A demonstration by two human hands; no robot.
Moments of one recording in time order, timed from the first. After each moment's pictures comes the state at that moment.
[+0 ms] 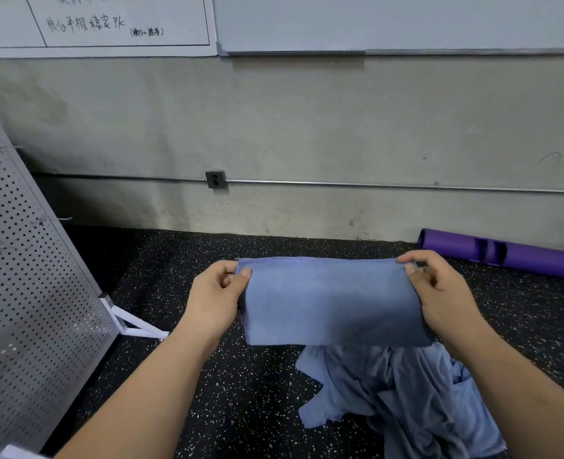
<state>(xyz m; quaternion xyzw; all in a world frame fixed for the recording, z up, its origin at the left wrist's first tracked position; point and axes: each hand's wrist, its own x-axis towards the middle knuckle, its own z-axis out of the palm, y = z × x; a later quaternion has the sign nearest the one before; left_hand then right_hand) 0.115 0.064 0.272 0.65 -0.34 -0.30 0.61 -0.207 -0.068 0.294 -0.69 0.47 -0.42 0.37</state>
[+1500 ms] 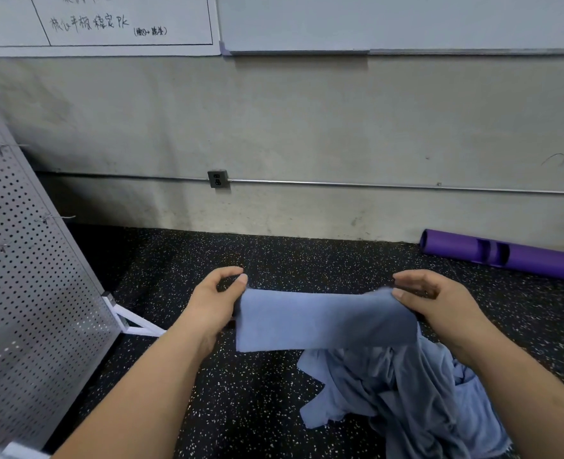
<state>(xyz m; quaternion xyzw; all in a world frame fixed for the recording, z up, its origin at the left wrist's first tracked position) 0.126 0.068 0.269 0.68 -0.27 -0.36 0.57 -0.220 -0.082 0.269 -0.64 0.47 -0.38 0.47</state>
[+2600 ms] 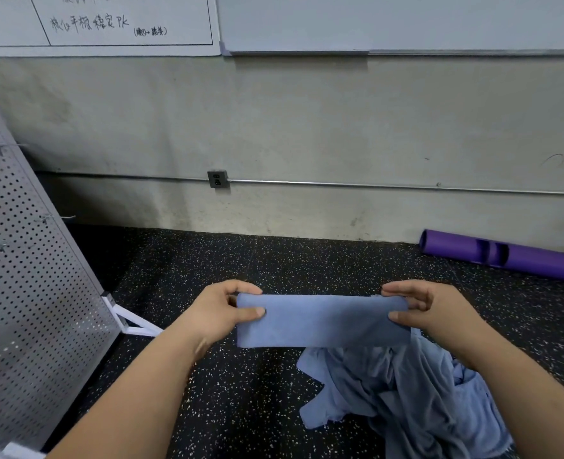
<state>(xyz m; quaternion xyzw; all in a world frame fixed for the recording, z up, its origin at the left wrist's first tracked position) 0.134 0.074 0.263 0.70 -0.39 -0.39 0.46 -0.227 -0.082 0.267 -0.71 0.42 -0.29 0.48</state>
